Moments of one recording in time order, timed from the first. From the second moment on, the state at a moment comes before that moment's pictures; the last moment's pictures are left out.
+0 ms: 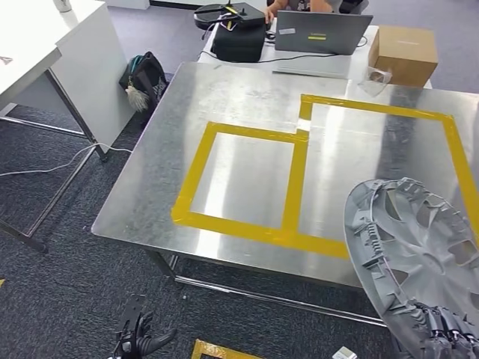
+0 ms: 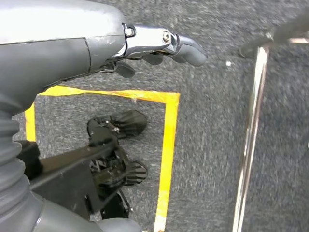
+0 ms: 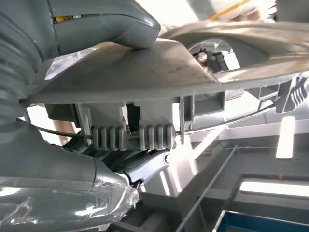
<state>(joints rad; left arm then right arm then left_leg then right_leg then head) -0.18 -0.18 0.42 -0.28 -0.50 0.07 -0.35 0.72 0.19 -0.02 -2.18 1.57 -0.67 -0.02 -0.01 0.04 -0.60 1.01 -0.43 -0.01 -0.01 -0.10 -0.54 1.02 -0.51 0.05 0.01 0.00</state>
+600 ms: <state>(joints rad) -0.17 -0.17 0.43 -0.28 -0.51 0.07 -0.39 0.75 0.24 -0.26 -2.18 1.32 -0.59 -0.20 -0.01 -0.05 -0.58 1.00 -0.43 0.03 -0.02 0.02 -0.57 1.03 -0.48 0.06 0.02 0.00</state>
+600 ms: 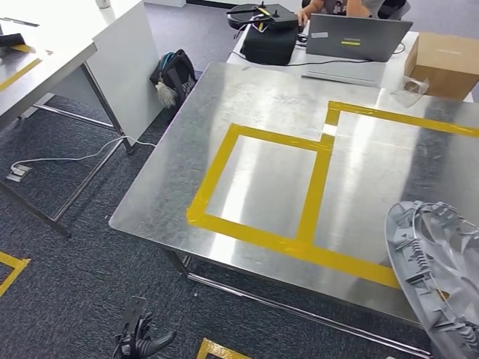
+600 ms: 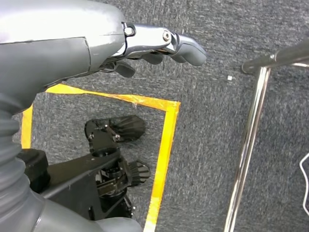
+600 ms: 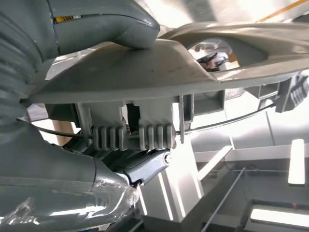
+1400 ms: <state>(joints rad) -0.15 -0.17 0.43 -0.28 -0.54 0.08 -0.40 0.71 0.33 -0.57 -2.22 1.26 -0.34 -0.28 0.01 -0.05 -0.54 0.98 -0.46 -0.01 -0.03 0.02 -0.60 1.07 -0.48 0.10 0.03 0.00</state>
